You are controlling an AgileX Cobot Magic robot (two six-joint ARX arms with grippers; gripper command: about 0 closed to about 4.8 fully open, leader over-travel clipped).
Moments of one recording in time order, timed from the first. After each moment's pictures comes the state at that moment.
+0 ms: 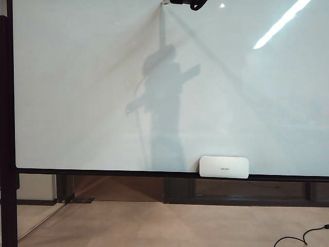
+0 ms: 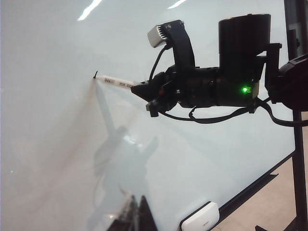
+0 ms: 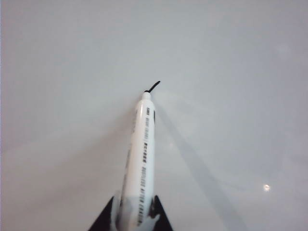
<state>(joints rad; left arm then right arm) -0.30 0.66 0.63 0.29 0.40 0.21 0.53 1.84 1.66 0.40 0.19 -0.13</state>
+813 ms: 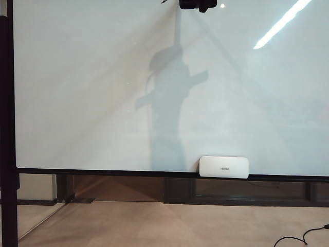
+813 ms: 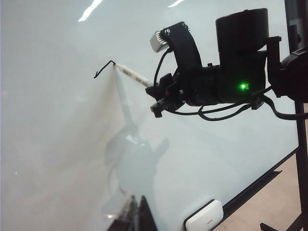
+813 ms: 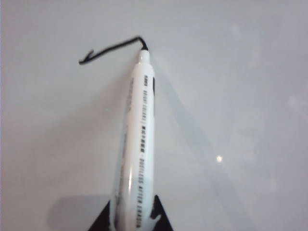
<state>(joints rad) -0.30 0.66 0.63 0.29 0.40 0.23 0.53 1.83 1.66 0.31 0.37 -0.16</state>
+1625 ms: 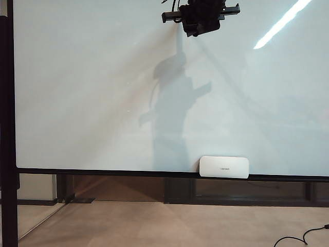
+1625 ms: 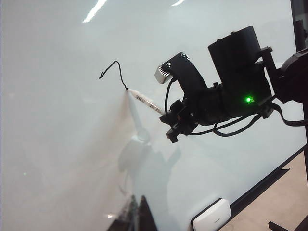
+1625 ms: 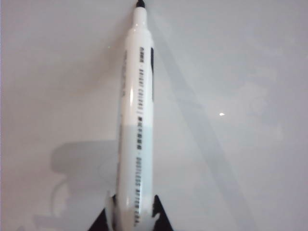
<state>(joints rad) -0.30 0.66 0.63 0.29 0.38 0.26 0.51 1.85 1.66 0.10 0.34 -0.11</state>
